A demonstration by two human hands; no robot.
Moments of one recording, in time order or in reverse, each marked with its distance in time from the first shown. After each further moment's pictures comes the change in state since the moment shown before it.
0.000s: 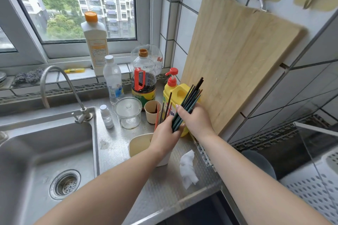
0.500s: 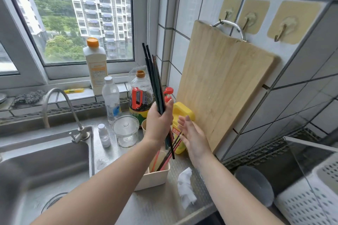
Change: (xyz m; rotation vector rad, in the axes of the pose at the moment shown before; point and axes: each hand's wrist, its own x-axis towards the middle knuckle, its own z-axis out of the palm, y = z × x) left_hand 0.028 0.070 -0.047 -0.561 0.269 0.124; right_hand -0.022 -0.013 -0.004 0.682 -0.091 0.289
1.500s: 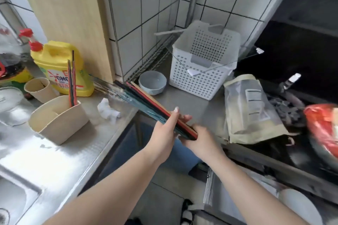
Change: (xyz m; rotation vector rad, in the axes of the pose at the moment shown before) left_hand -0.317 -0.023 0.063 -0.316 -0.920 -0.755; right_hand -0.342 0.106 -0.109 -0.805 0.718 0.331
